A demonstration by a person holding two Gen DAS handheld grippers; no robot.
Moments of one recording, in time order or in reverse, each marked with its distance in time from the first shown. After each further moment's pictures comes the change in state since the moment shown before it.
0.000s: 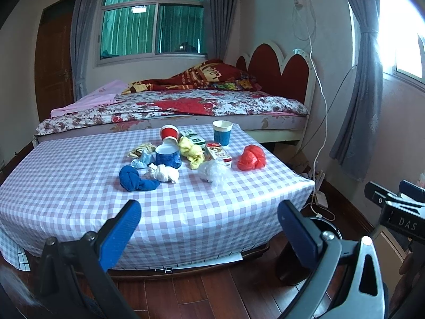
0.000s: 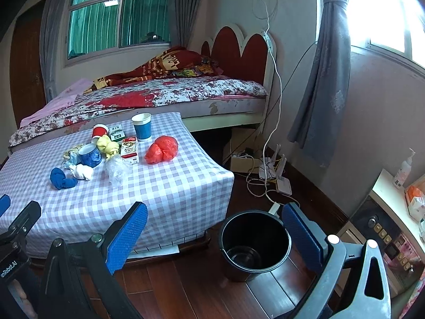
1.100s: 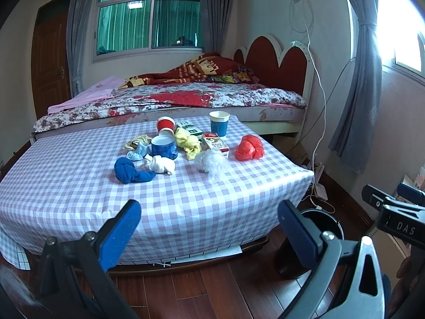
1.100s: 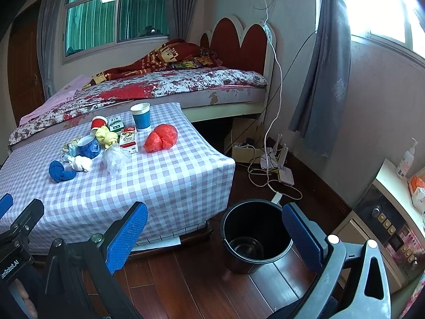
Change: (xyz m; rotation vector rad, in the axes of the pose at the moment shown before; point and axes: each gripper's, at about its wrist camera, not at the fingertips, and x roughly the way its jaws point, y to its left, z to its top) left arm 0.006 -0.010 -0.013 0.014 0.033 -0.001; right arm 0.009 -0.003 -0.014 0.011 0.042 0.011
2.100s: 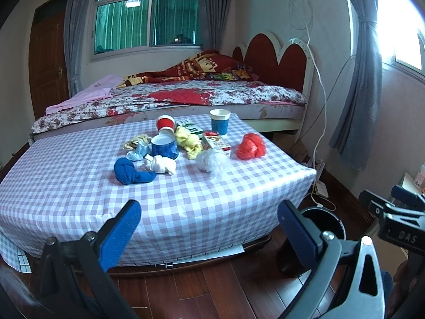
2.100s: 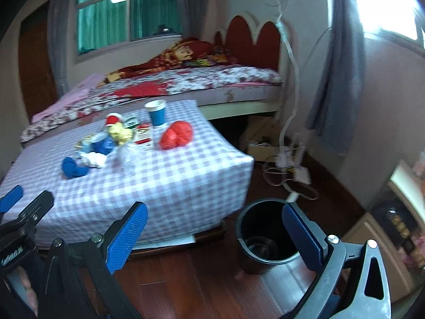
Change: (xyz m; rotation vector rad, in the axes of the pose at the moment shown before) left arm 0.013 0.010 0.002 0.009 0.016 0.002; right arm 0.013 0.005 -0.003 -0.008 0.016 0.117
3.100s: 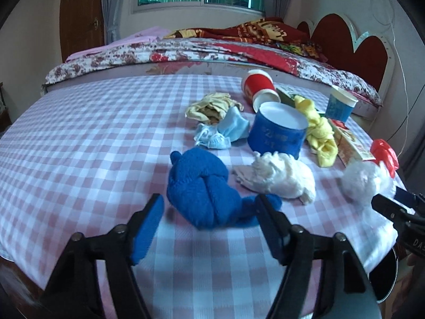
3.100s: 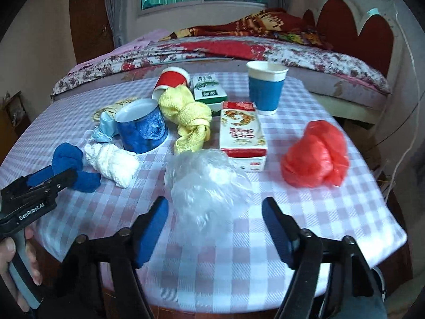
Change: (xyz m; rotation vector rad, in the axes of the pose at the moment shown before) left arm 0.214 0.158 0.014 -0.186 0.190 0.183; right arm 0.249 0.162 0.059 -0.247 0.152 0.311
